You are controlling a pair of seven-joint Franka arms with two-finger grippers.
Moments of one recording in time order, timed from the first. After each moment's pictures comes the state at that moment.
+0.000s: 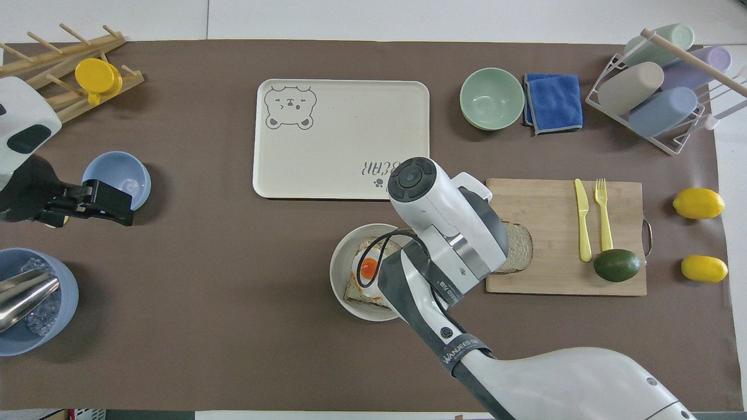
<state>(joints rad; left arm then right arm) -0.06 -0.03 -0.12 -1.57 -0.04 1.38 -0.11 0.58 0.33 -0.04 -1.91 -0.24 1.76 0.65</state>
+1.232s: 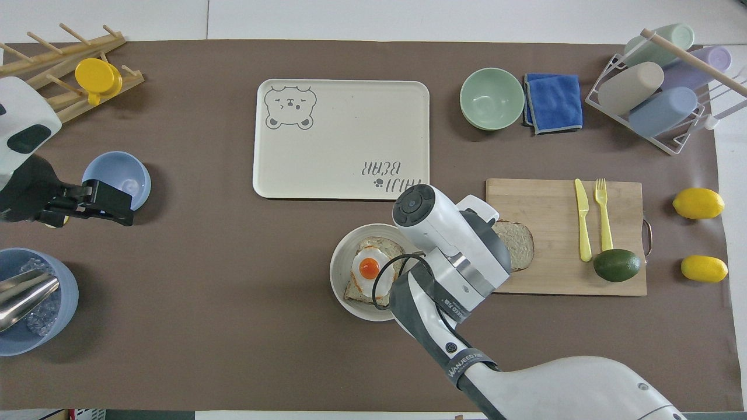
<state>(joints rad) -0.06 -0.03 -0.12 -1.57 -0.04 1.38 -0.11 0.58 0.32 -0.04 -1.99 -0.25 1.75 0.64</state>
